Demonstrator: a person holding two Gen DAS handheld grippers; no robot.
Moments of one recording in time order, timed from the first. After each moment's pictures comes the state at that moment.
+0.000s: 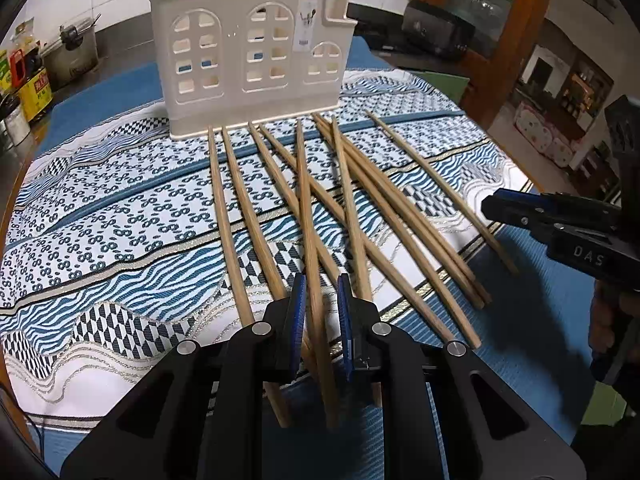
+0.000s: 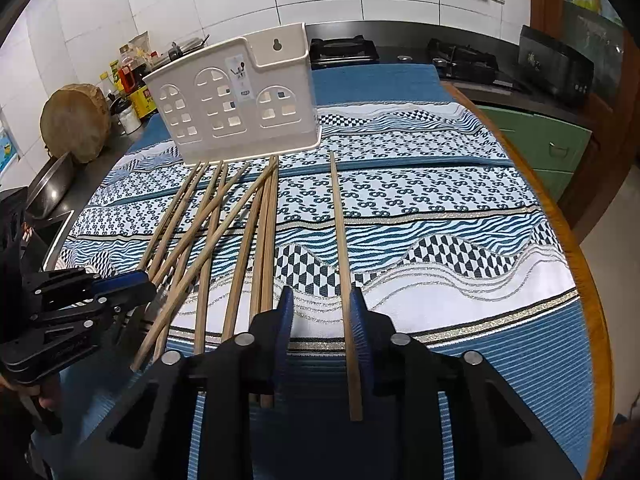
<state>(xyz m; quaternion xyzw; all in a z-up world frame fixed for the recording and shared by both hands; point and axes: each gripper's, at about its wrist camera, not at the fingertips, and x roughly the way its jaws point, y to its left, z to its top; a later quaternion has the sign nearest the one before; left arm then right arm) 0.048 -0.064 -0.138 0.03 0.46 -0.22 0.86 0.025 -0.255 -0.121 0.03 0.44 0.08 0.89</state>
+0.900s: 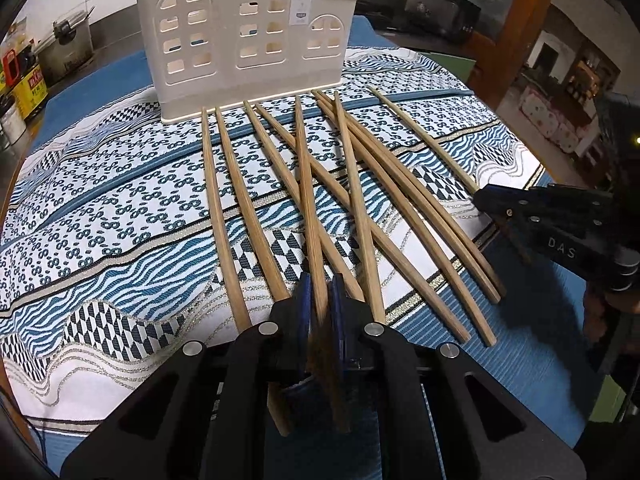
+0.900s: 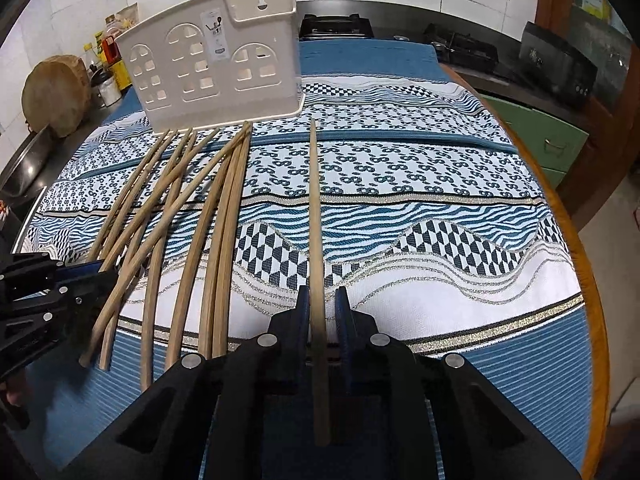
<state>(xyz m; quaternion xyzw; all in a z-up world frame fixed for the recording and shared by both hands) 0.057 -0.077 -0.153 0.04 0.48 -0.21 0.85 0.044 -0.260 -0.152 -0.01 0.47 0.05 0.88</state>
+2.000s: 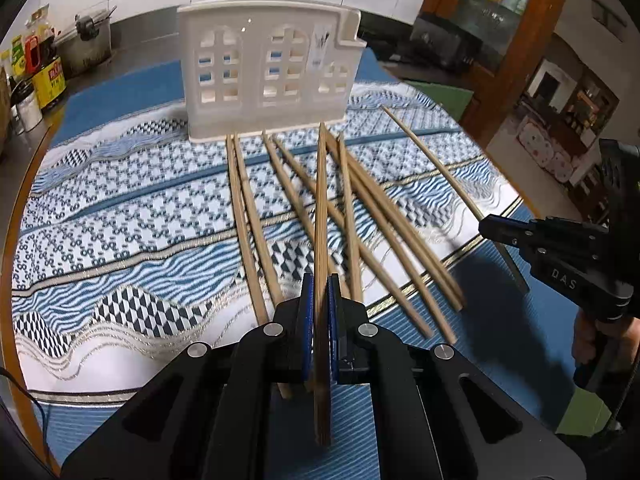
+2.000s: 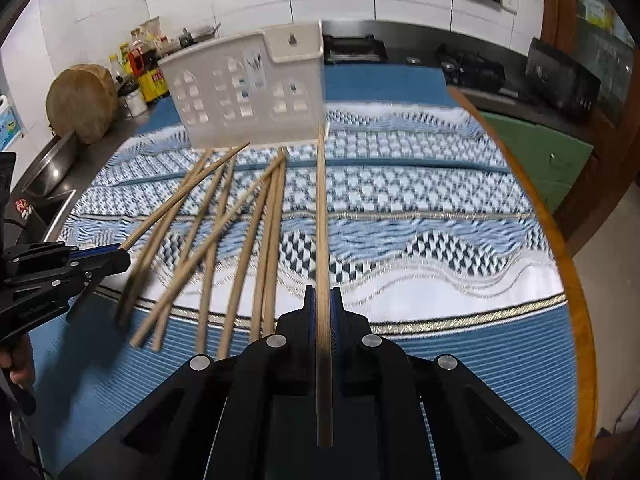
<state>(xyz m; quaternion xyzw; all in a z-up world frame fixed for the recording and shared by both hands) 0.032 -0.056 -0.117 0.00 0.46 -0.21 0.86 0.014 -0.253 -0.118 0.00 0.45 0.08 0.89</state>
